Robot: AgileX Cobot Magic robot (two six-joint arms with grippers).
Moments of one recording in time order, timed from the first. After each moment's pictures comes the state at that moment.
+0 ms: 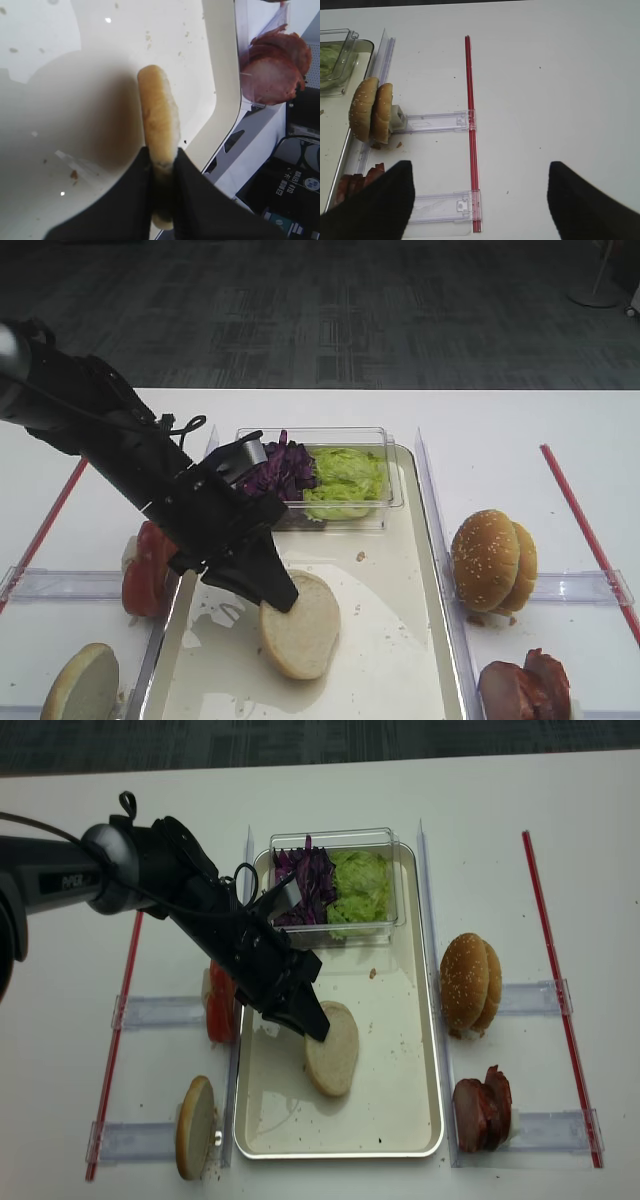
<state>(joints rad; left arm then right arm) -0.32 1.98 -1.14 -0.94 1.18 0.67 -0.03 -0.02 -0.48 0.01 1.13 0.03</state>
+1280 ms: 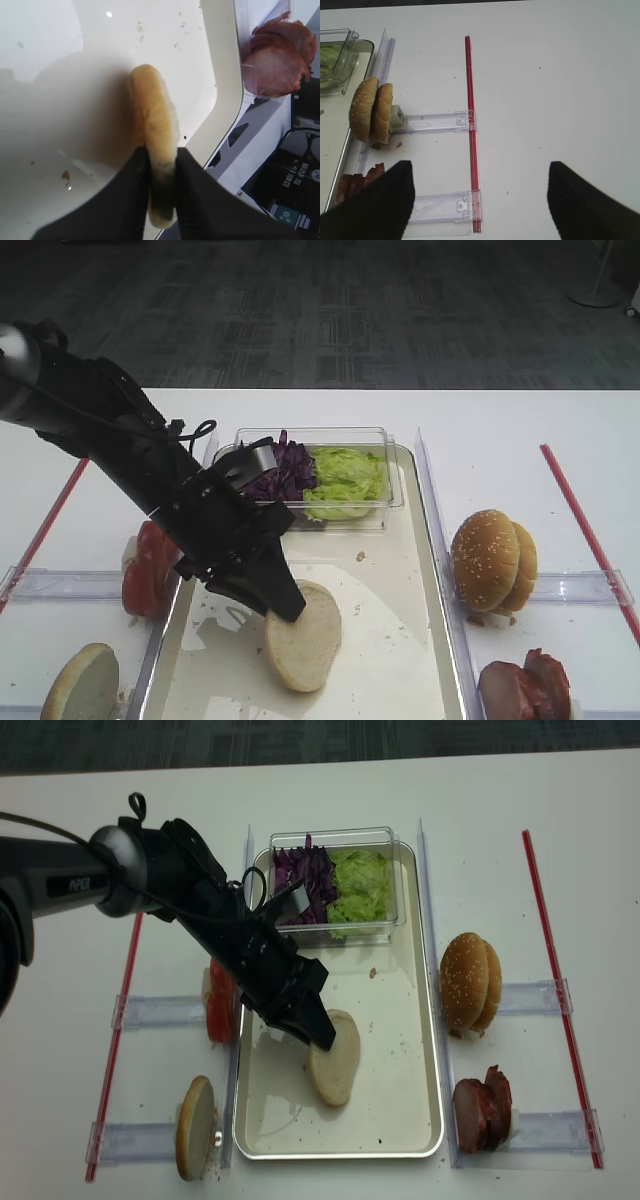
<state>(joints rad) -0.35 1.98 -1.14 -0.93 1.17 0.67 -0.03 -0.02 -0.48 0.01 1.13 0.03</state>
